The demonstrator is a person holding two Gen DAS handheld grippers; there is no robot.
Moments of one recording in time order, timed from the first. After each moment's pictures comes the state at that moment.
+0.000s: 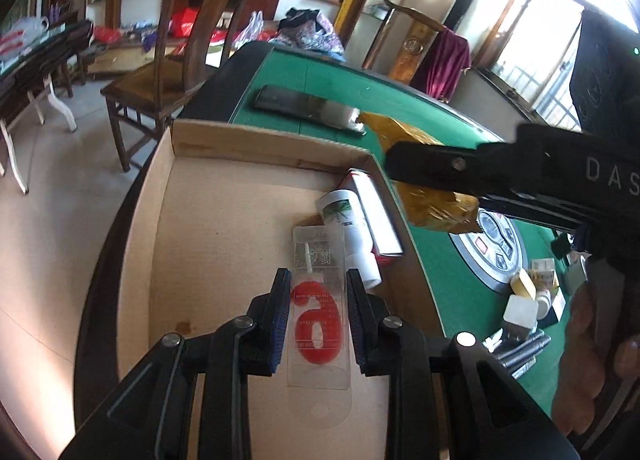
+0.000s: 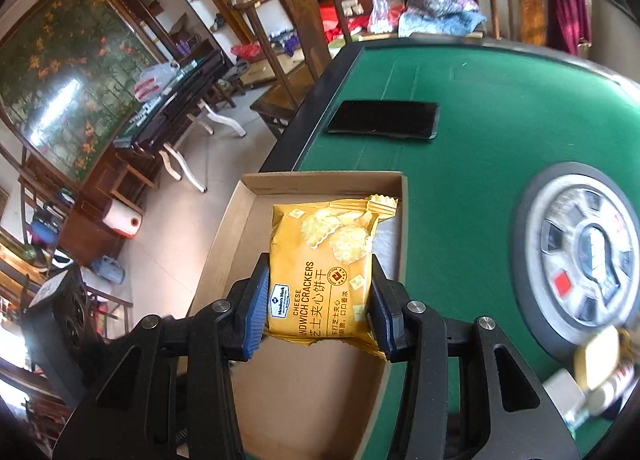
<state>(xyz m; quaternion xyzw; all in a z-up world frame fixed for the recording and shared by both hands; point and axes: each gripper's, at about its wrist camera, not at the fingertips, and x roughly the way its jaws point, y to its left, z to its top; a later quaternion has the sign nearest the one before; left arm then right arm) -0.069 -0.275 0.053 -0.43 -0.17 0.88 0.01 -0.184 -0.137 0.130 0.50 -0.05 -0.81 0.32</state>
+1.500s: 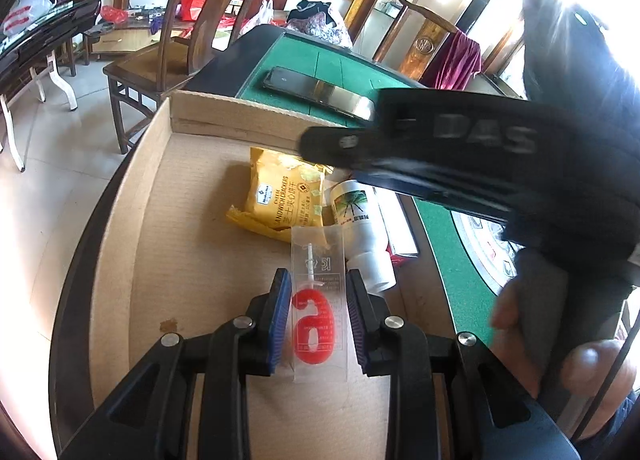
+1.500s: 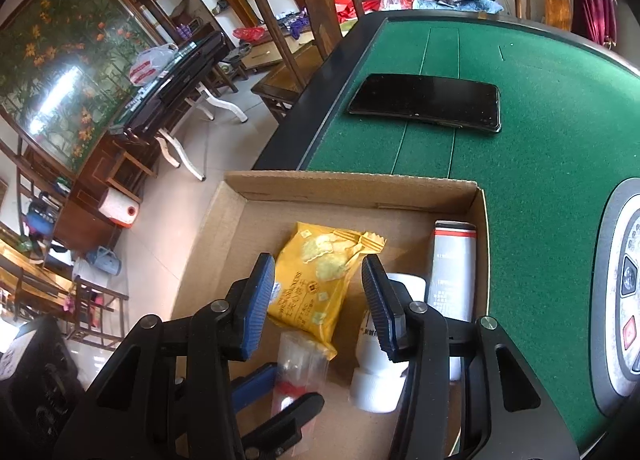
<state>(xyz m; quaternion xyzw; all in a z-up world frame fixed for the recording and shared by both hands) -0.068 -0.277 0.044 -0.44 -0.20 0.88 0.00 -0.218 -0.187 0.078 0.51 -0.05 -0.80 0.33</state>
